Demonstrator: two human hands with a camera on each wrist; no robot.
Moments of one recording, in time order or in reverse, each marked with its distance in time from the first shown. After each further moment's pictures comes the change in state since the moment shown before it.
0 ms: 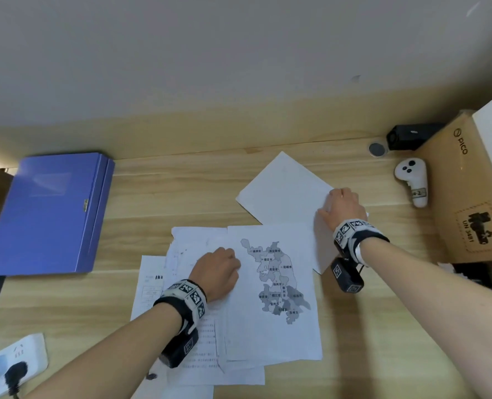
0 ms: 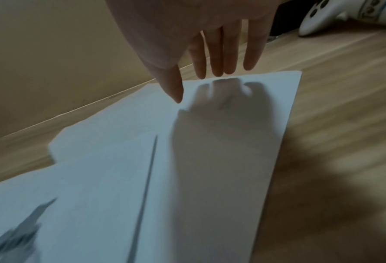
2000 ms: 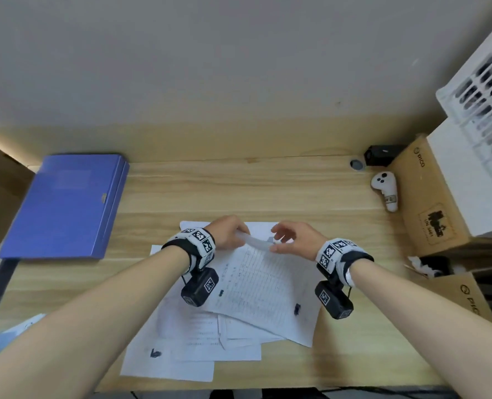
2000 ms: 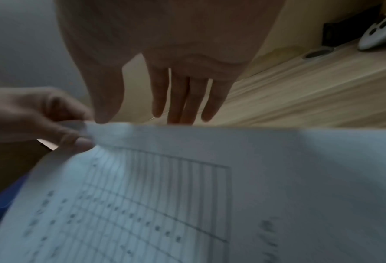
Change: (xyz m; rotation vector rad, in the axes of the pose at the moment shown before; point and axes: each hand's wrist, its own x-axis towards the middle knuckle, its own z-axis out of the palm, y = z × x) left_hand 0.000 0.012 -0.095 -0.444 -0.145 -0.053; right_hand -0.122 -0.051 -0.020 0.443 -0.382 -0.413
